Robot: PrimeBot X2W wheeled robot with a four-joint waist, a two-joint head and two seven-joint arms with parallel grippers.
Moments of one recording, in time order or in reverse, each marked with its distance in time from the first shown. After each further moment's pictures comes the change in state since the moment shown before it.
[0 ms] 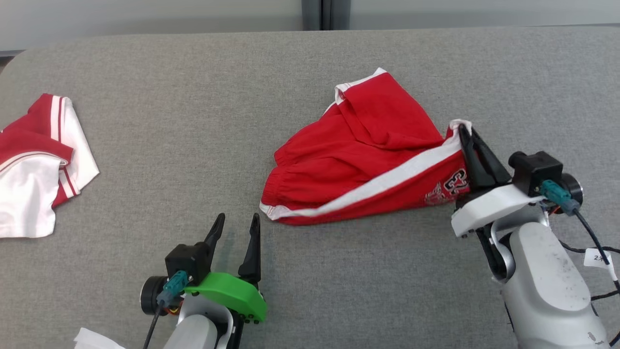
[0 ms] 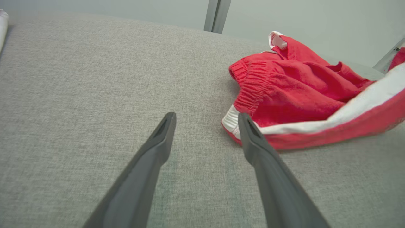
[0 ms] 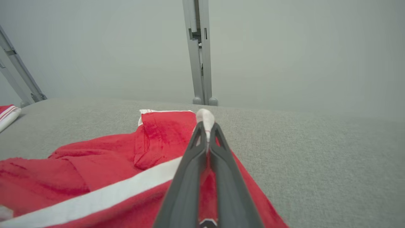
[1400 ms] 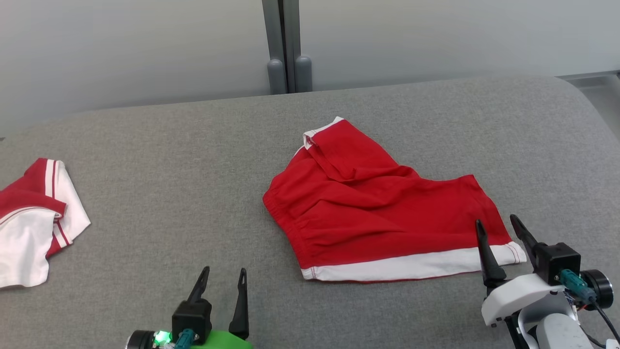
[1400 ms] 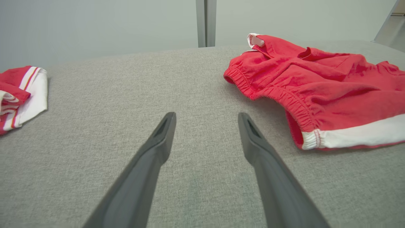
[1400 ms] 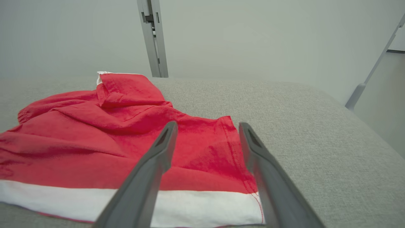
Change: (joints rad) left arm 0.207 0.000 0.079 -0.071 0.258 0.064 0.000; right arm 0.316 0.000 -0.119 -0.089 -0.080 0.000 0.000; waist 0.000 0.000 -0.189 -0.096
